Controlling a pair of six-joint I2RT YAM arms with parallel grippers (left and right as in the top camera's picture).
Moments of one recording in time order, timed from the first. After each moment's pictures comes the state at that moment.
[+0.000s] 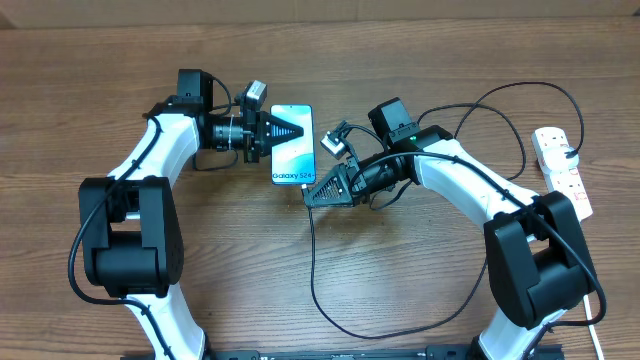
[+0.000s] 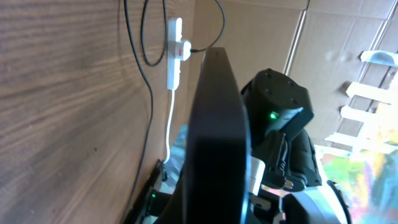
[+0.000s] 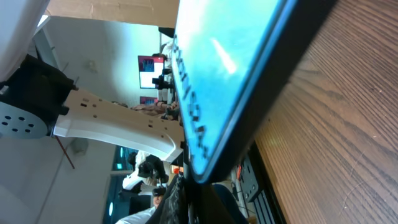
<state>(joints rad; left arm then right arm) -0.03 2.01 1.38 -0.64 1.40 -0.40 0.42 1.88 1.23 -0.63 -1.40 0.16</state>
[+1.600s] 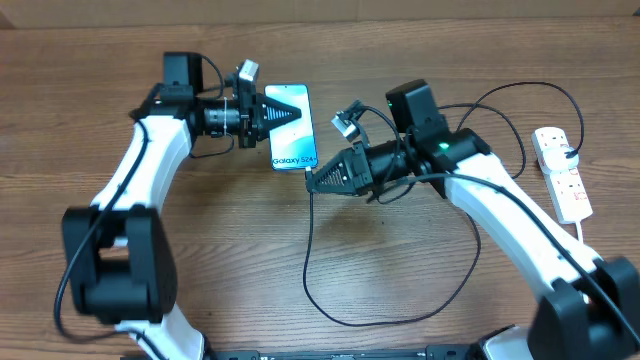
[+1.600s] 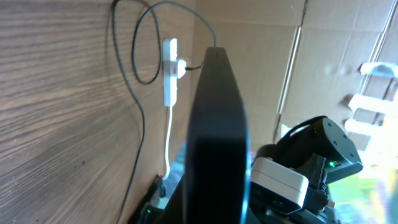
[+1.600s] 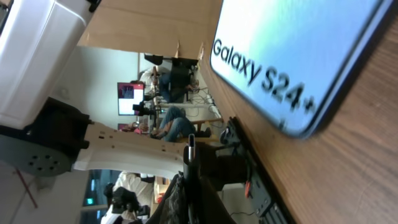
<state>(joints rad) -0.03 1.86 1.38 -0.51 1.32 -0.62 0.42 1.61 1.23 -0.56 -1.23 0.46</state>
